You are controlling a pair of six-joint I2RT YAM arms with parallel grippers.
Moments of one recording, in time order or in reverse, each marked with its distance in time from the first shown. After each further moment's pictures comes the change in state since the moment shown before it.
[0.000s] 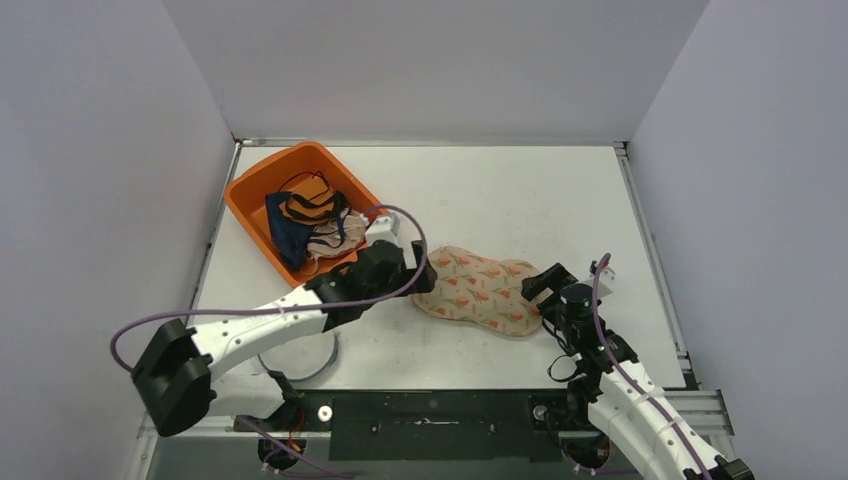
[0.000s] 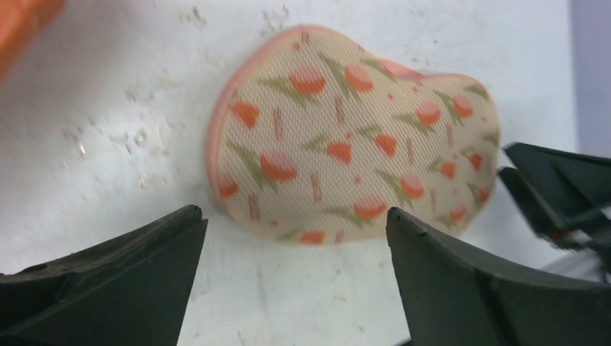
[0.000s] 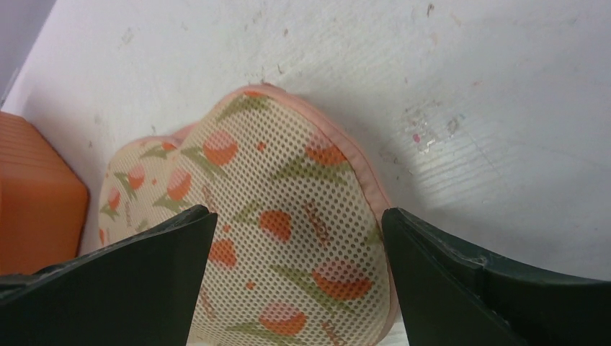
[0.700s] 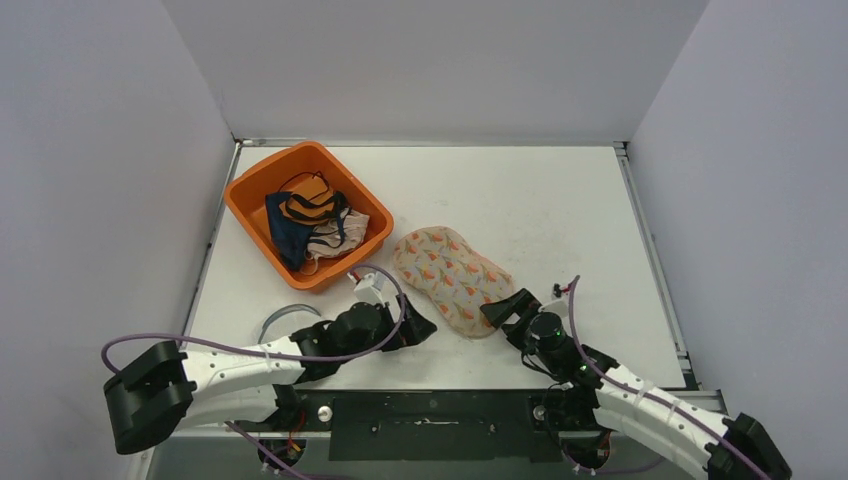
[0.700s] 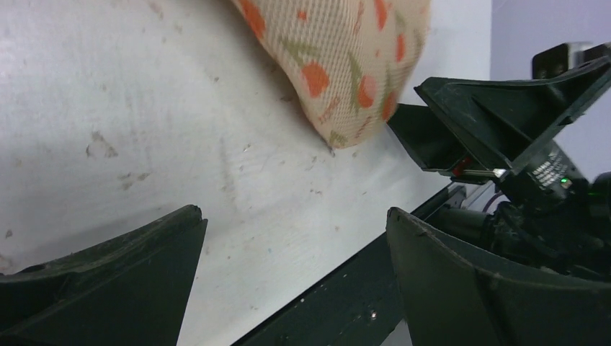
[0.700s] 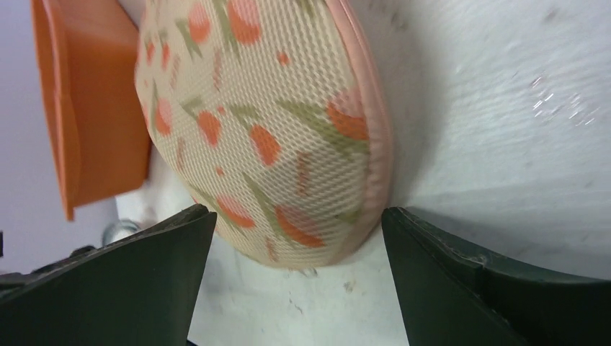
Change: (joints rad) left arm -0.152 -0.320 -0.577 0.438 0.161 -0.313; right arm 0.364 -0.009 -0.200 0.229 -0.023 0.327
